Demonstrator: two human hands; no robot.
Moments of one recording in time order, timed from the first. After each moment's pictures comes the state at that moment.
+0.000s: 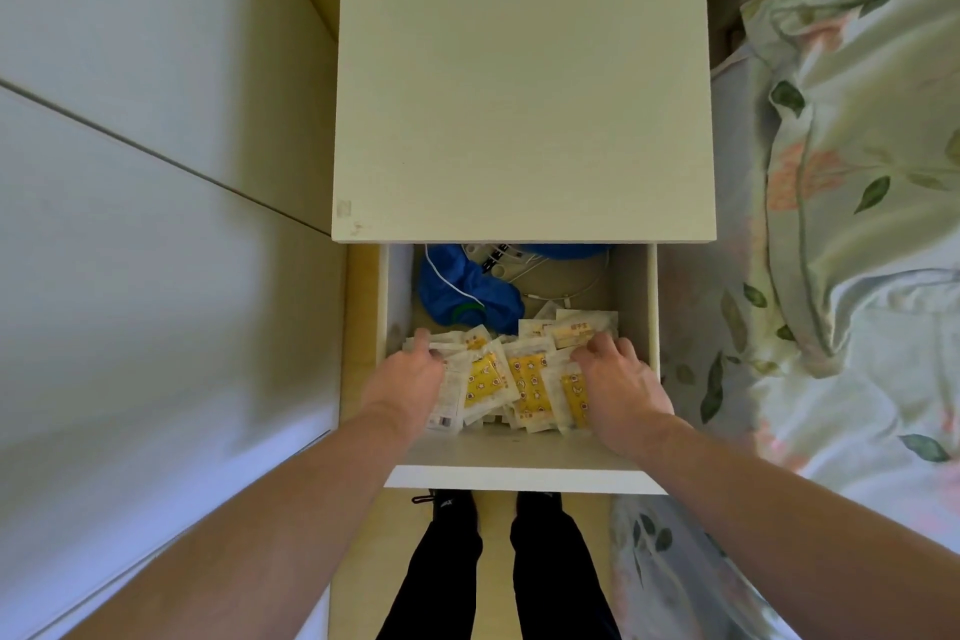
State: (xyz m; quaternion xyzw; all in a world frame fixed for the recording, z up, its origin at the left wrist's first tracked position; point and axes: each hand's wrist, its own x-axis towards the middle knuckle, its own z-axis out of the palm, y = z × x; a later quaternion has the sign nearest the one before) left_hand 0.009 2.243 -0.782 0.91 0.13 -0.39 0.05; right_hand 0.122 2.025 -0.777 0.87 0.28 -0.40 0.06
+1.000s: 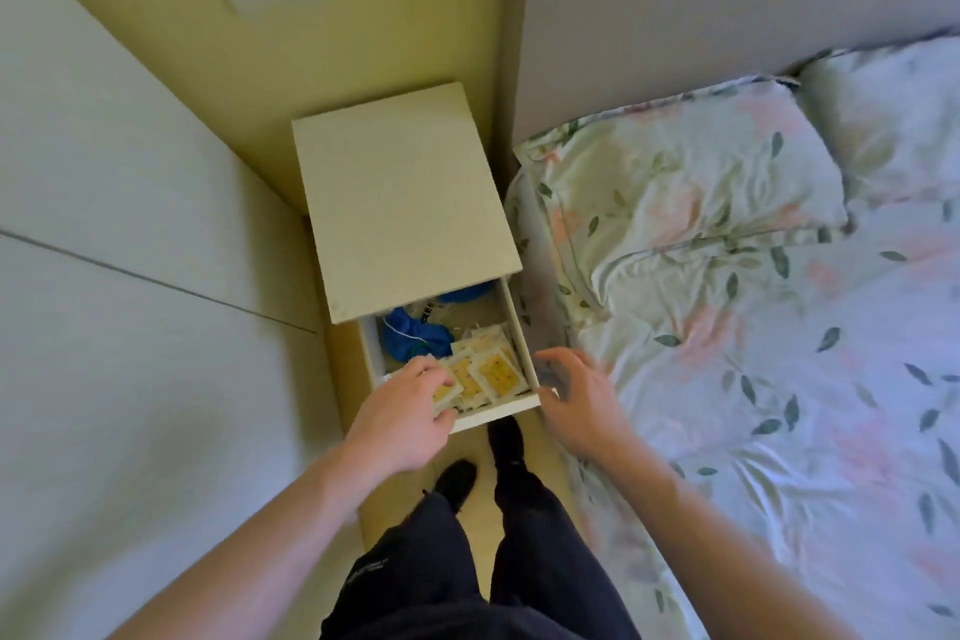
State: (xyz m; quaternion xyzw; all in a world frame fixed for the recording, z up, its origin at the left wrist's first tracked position) left_hand -0.011 2.169 -0.409 0.92 0.03 -0.30 0.24; right_hand 0.027 1.938 -0.423 0.89 -0.03 -0.31 -0.34
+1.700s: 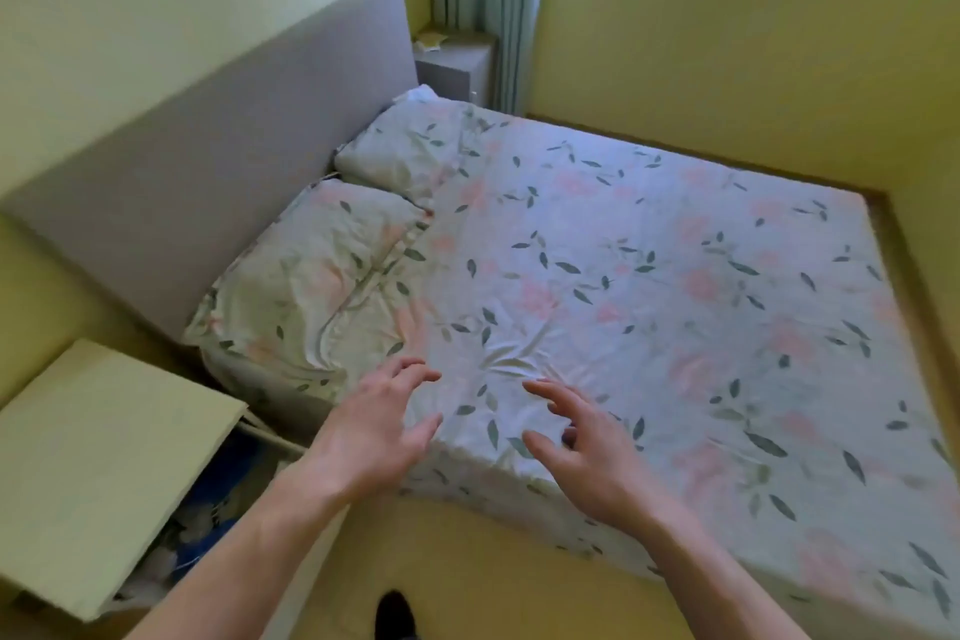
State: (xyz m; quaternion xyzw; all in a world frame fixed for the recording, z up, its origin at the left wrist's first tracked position) left_hand -0.159 1.914 -0.226 0.86 -0.42 -0.21 0.18; right_hand -0.352 1.753 -0.238 0.83 -0.33 0.00 -0.44
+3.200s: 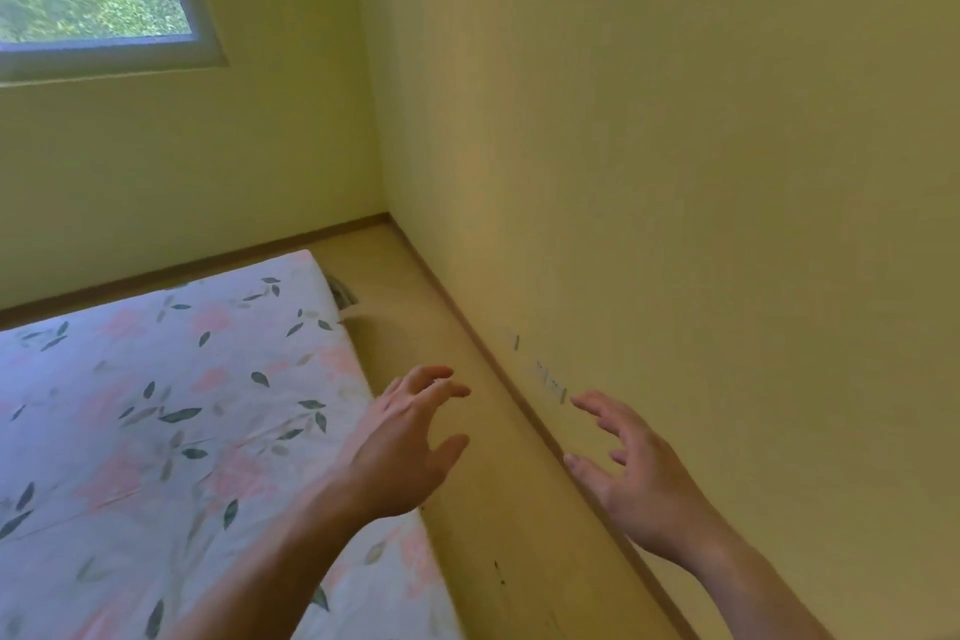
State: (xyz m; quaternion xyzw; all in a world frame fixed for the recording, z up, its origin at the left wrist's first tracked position) left_hand -0.999 1.095 -0.203 0.58 -0.78 -0.20 0.14; right_hand -1.265 1.140 -0.202 0.62 -0.64 0.26 -0.37
